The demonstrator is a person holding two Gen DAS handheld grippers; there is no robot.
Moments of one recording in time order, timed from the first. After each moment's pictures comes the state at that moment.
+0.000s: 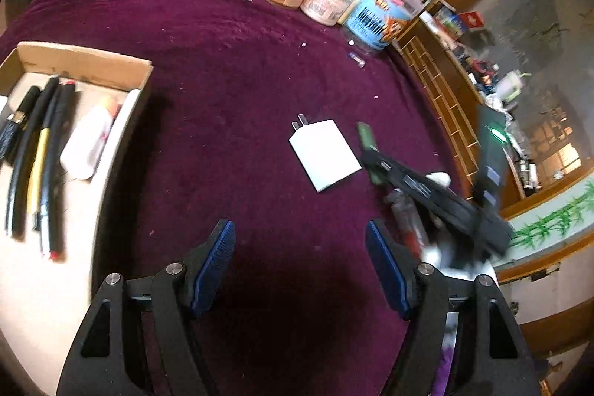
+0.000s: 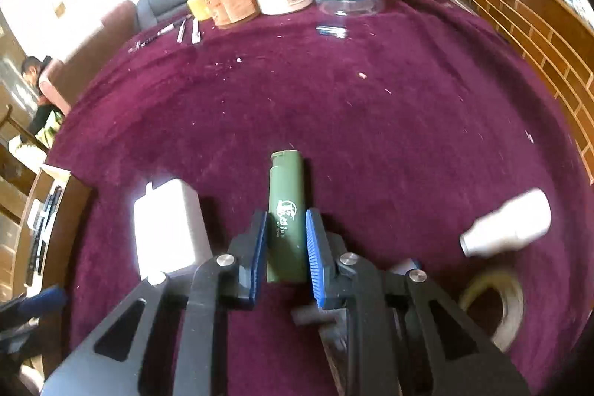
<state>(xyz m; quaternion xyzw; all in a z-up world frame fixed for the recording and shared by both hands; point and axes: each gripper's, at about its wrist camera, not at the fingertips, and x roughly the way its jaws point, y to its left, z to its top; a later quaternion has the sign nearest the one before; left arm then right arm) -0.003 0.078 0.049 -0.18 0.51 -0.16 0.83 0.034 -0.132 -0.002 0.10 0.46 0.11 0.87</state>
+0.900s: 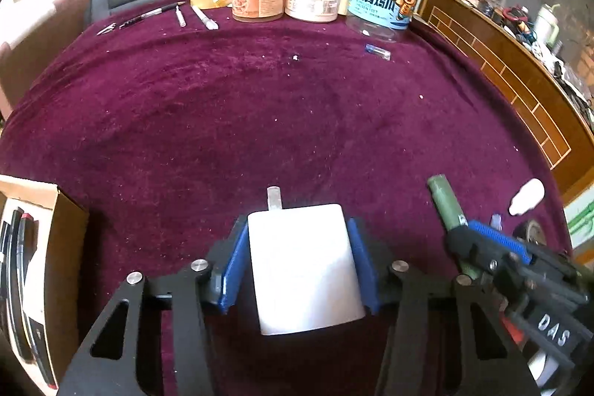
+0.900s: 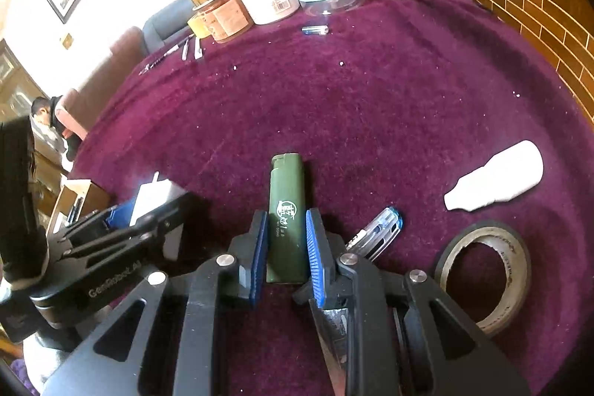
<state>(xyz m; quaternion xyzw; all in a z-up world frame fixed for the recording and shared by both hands) 0.068 0.010 0.011 0.00 0.47 -0.10 0.87 0.019 -0.154 -0.006 0.16 0.44 0.12 0.87</state>
